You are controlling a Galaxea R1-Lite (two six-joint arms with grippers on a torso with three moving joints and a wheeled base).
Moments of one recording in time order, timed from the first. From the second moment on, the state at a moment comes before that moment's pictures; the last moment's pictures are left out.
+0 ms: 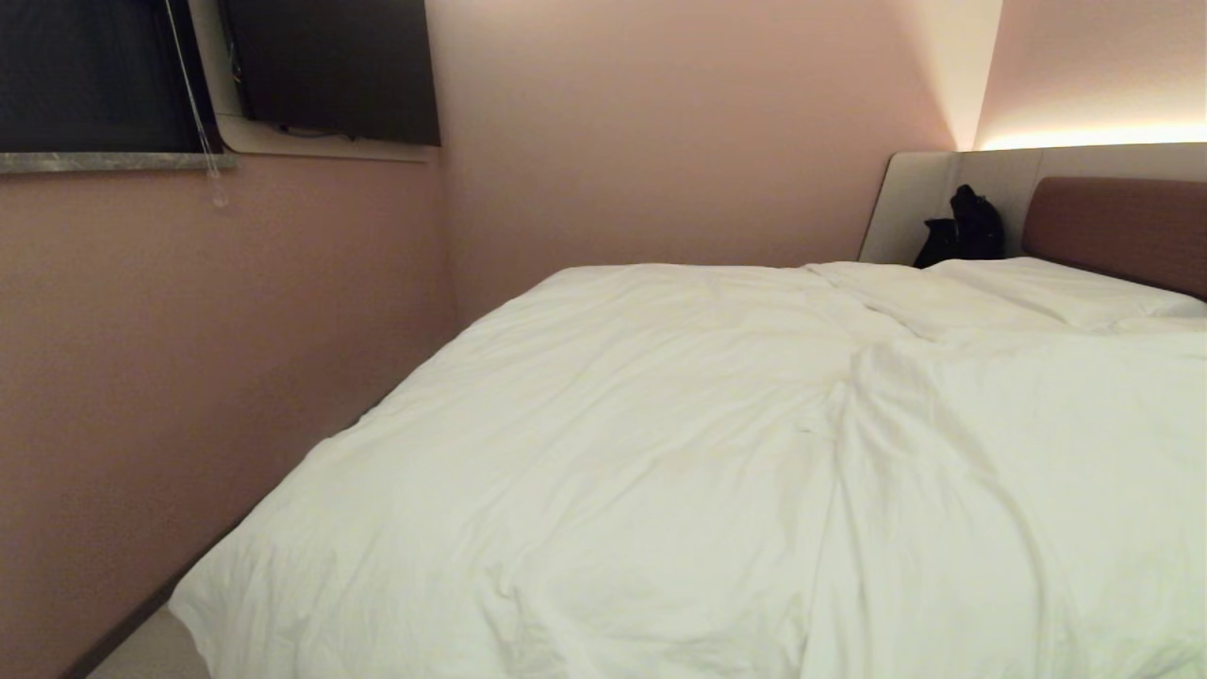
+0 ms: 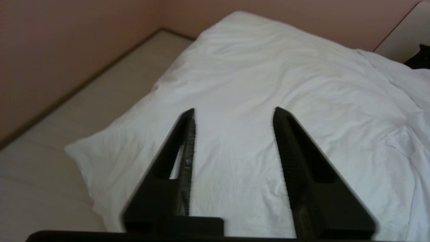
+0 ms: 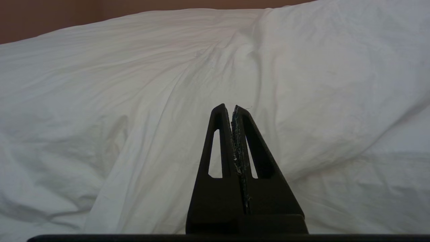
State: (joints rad) left arm 0.80 0.80 -0.69 0.07 -0.77 -0.15; right arm 0.00 0.00 0.00 0.00 0.00 0.00
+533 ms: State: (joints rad) left arm 0.74 0.50 -0.67 0.07 -0.70 -0.18; right arm 0.00 0.00 0.00 0.00 0.00 0.00
